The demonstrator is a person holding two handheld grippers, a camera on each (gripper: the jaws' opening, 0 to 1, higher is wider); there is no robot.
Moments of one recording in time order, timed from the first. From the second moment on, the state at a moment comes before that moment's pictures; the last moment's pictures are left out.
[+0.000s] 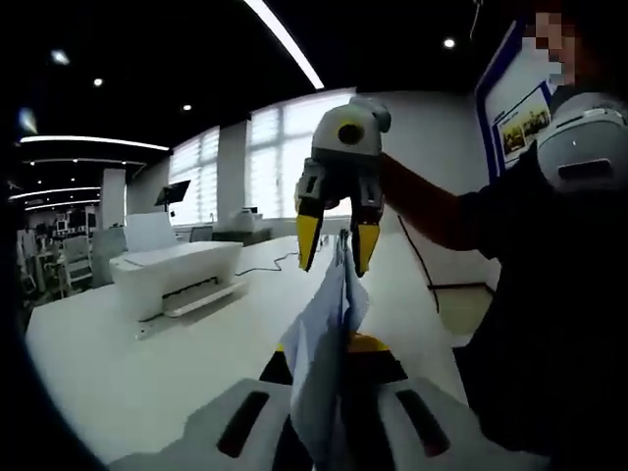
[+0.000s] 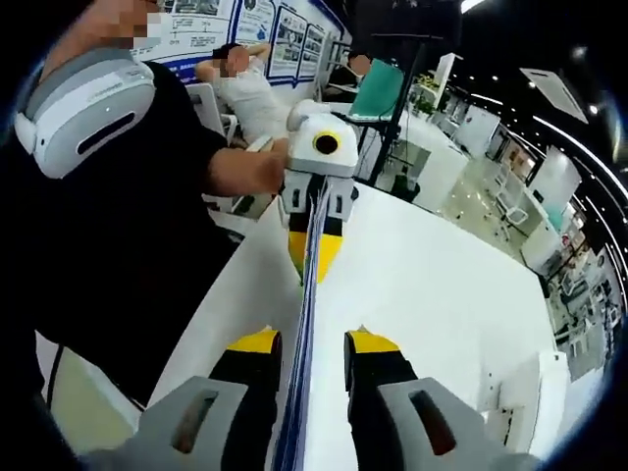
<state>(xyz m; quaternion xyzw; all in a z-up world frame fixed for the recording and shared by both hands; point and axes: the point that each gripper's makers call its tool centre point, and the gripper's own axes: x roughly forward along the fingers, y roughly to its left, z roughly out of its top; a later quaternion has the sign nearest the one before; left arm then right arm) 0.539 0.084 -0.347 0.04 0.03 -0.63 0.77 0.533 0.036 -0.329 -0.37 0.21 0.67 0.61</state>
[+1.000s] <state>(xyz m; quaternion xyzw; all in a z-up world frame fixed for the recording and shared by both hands) 0.529 0.076 -0.346 0.06 0.04 -0.63 0.77 0.505 -0.003 -0.292 -0.51 0.29 0.60 0.54</state>
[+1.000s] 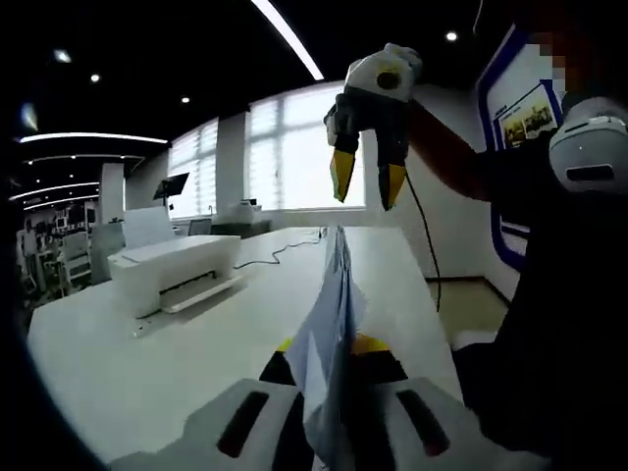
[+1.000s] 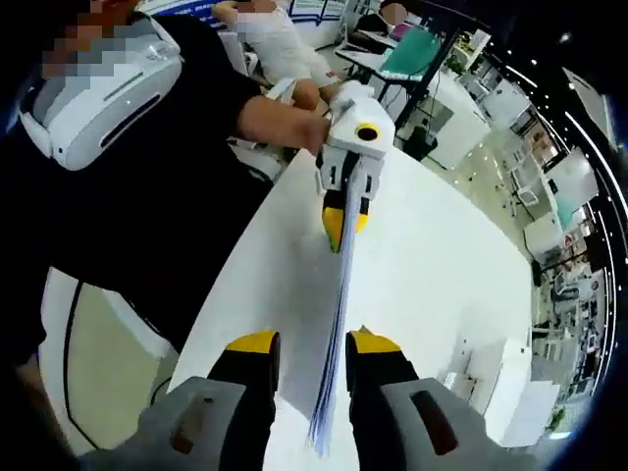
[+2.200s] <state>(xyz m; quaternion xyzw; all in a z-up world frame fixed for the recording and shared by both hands) 0.534 0.100 -0.333 -0.01 0.02 -0.61 0.80 0.526 0.022 -0.346 -0.47 0.32 0.60 0.57</state>
